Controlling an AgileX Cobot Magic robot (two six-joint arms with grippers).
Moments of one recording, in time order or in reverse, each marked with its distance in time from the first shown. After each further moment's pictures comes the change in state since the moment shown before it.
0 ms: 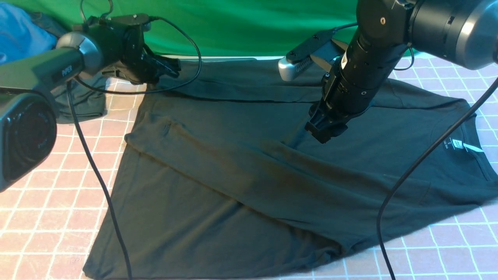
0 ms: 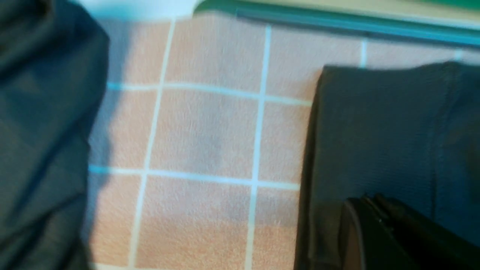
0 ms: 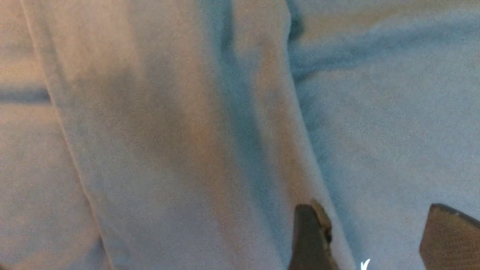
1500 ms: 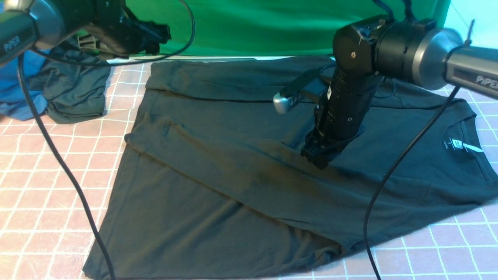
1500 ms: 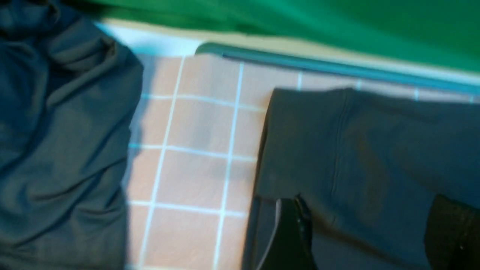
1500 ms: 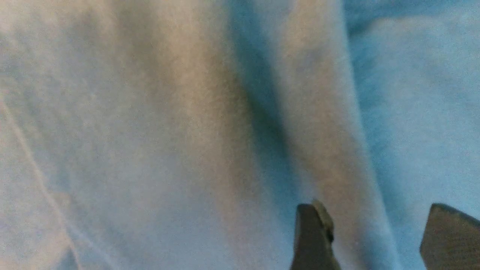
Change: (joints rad) right arm 0.001 0.114 0.000 0.003 0.016 -0.001; left arm -0.017 -0.227 0.116 -0.042 0.077 -0.035
